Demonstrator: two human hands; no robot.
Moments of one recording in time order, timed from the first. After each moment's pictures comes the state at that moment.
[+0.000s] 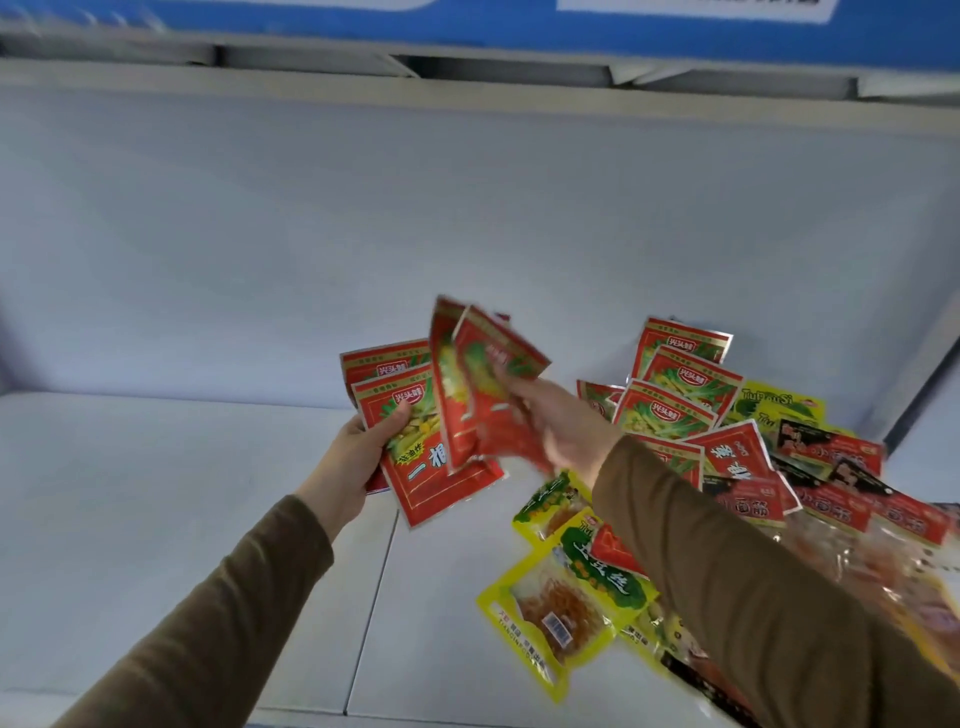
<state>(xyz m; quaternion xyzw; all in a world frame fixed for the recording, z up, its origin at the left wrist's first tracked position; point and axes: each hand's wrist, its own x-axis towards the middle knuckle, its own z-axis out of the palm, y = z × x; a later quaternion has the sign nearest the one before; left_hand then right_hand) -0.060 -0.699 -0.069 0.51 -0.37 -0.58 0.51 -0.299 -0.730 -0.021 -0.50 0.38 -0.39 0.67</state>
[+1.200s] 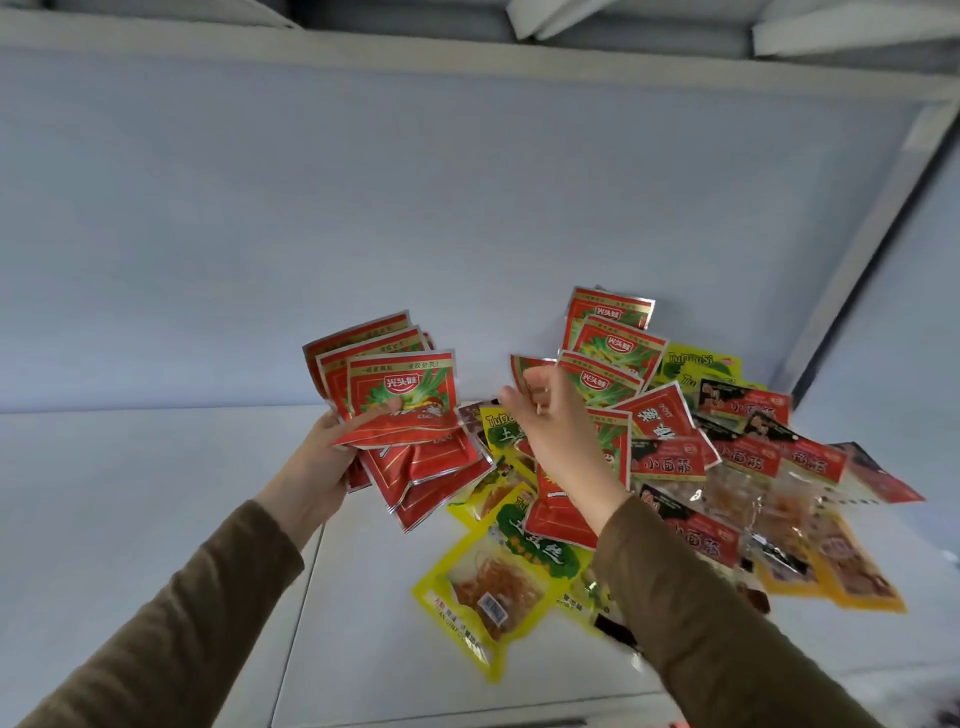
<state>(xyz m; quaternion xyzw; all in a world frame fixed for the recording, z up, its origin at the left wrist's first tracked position) -0.118 -0.691 -0.062 0.45 -0.43 -0.61 0.50 -0.365 -0.679 -0.054 -0.62 0.60 -0.45 0.22</state>
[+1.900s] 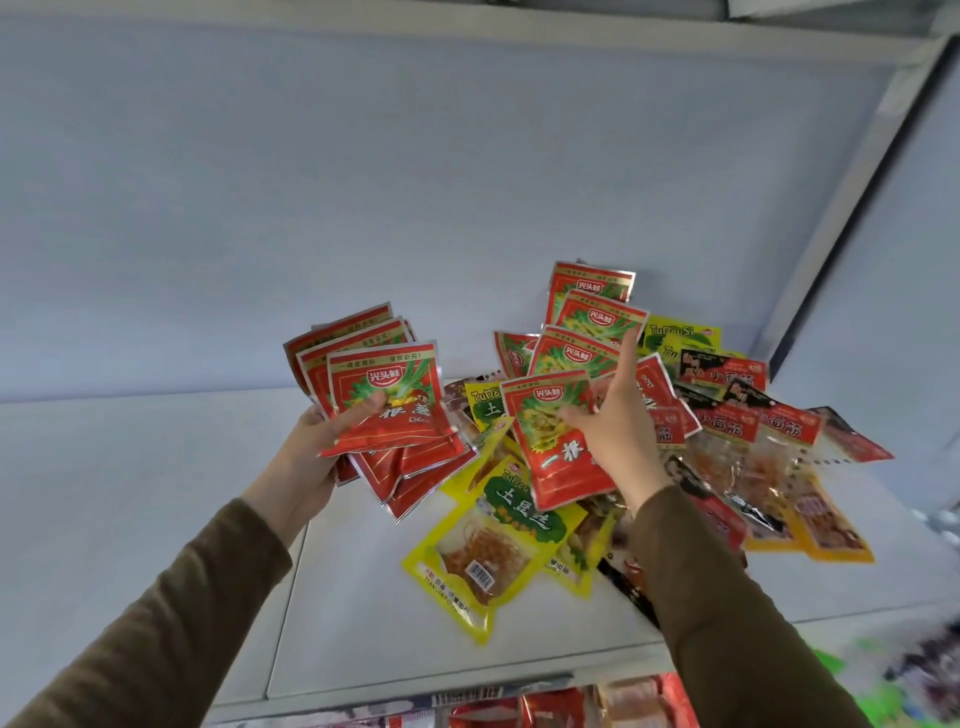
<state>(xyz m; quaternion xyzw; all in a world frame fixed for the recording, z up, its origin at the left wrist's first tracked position) -0.114 -0.681 -0.077 0.43 -0.44 -0.61 0.50 -0.425 -0.654 -0.065 -0.54 0.69 -0.46 0.17</state>
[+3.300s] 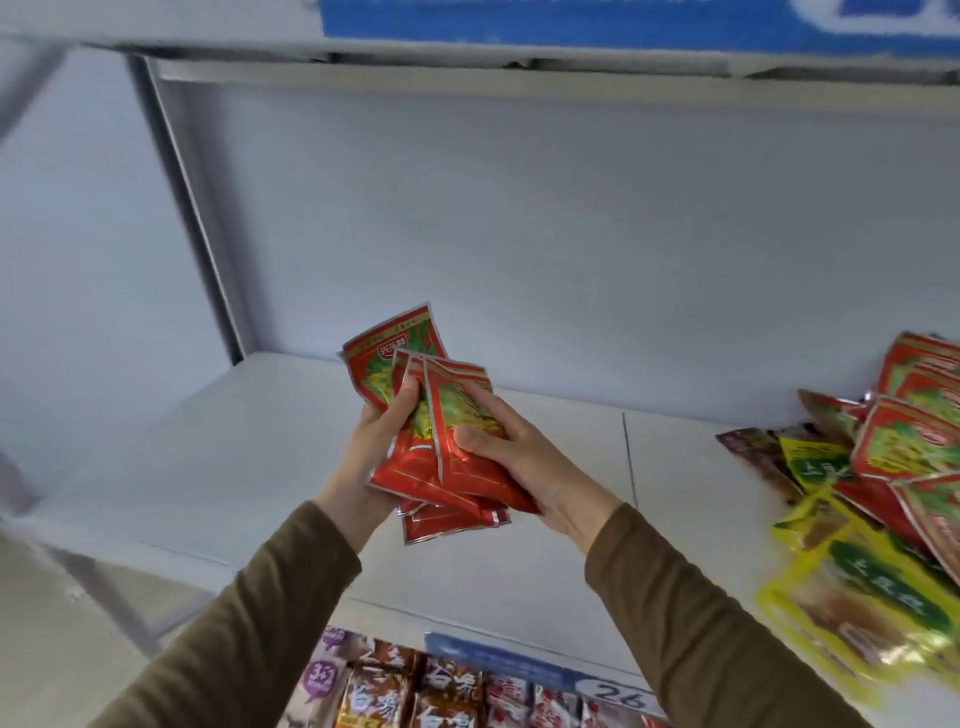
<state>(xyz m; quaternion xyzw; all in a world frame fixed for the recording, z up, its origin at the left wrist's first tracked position) 0.177 -0.603 -0.039 0.41 -0.25 -0.61 0.63 0.006 -0.640 -0.047 -0.60 0.33 -0.31 0.66</state>
